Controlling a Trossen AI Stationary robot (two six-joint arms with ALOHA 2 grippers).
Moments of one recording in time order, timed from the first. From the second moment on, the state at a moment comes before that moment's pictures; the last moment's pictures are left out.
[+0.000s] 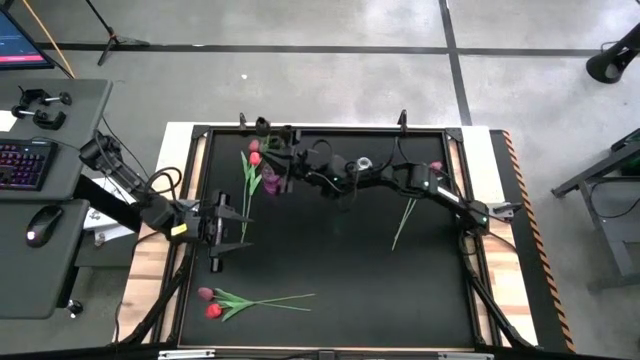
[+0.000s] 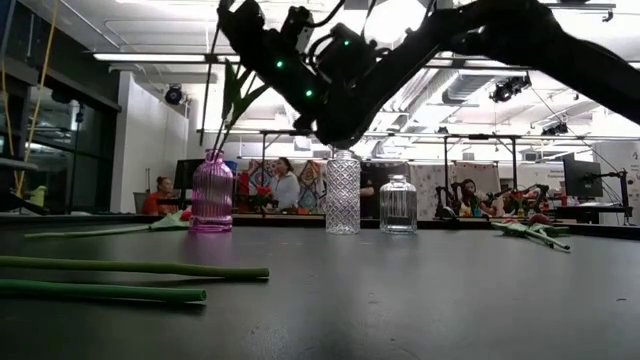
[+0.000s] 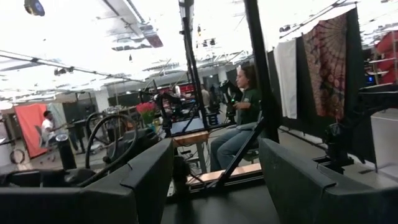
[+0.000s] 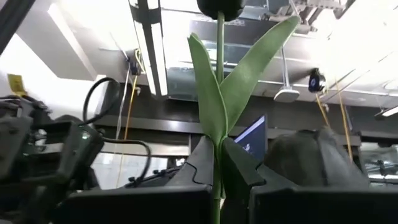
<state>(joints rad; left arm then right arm) -0.71 0.80 0.44 0.68 -0.61 0.37 -0.18 2.50 1.77 1.56 -0.13 0.02</state>
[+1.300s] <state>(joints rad) -0.78 0.77 0.44 0.69 -0.65 0.41 -0.21 2.50 1.79 1.42 0.00 -0.08</state>
